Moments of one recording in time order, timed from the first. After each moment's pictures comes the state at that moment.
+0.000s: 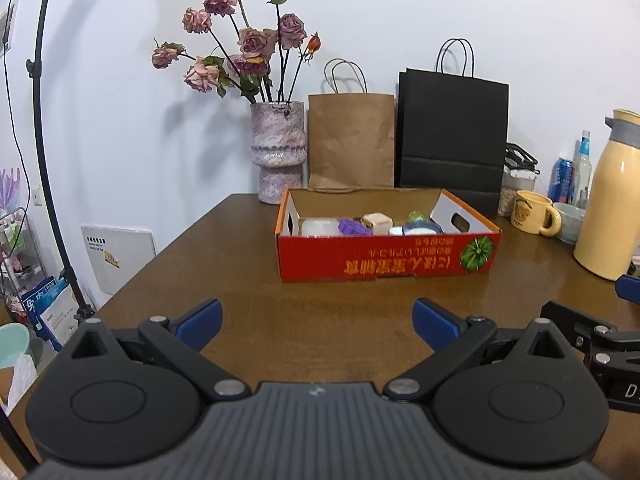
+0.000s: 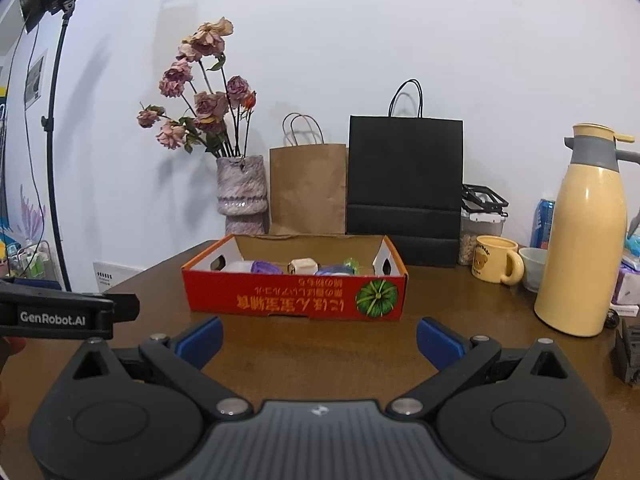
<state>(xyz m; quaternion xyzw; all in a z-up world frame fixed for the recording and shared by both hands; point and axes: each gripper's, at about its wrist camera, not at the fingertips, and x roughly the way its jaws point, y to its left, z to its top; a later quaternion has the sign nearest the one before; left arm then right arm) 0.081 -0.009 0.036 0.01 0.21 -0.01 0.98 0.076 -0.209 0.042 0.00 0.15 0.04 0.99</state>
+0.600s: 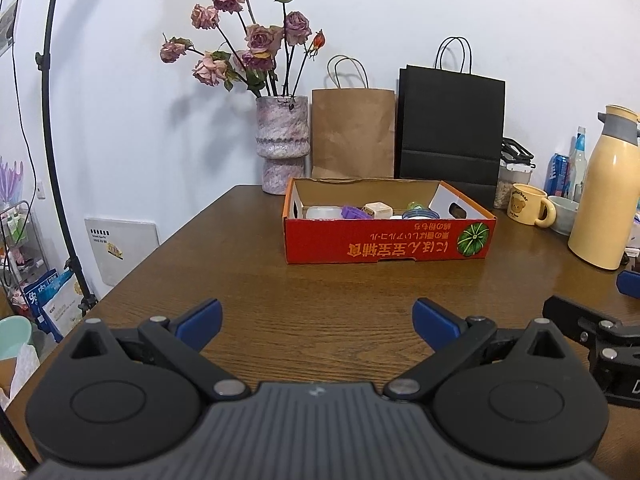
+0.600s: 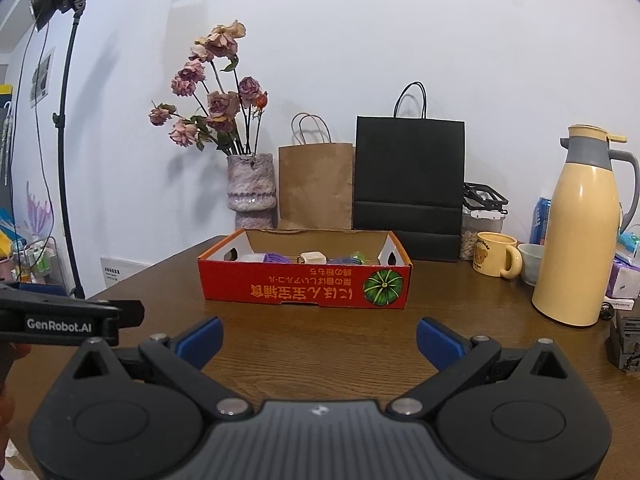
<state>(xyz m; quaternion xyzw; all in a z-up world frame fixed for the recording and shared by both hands) 0.056 -0.001 0.030 0.00 0.21 -0.01 0.98 0.049 -0.200 0.042 -0.01 0.15 0.05 0.99</state>
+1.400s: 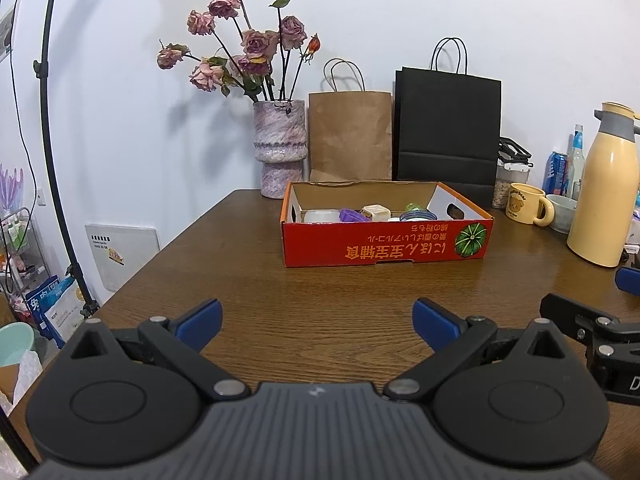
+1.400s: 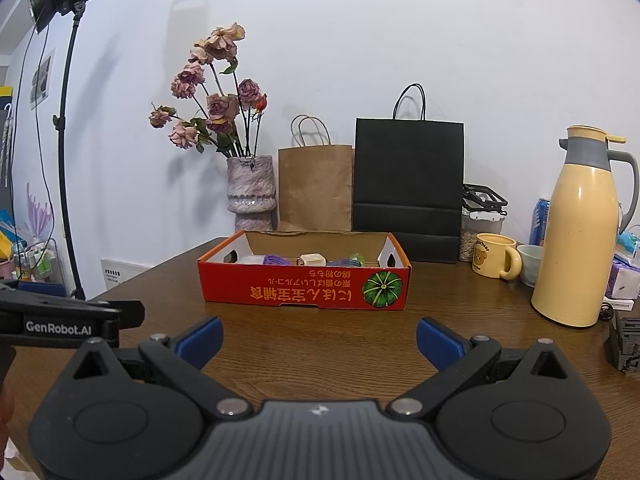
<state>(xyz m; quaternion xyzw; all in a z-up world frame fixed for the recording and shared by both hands) 0.054 -0.005 0.033 0.01 0.21 -0.01 0.98 0.048 -0.200 0.043 0.00 0.15 0.05 0.99</state>
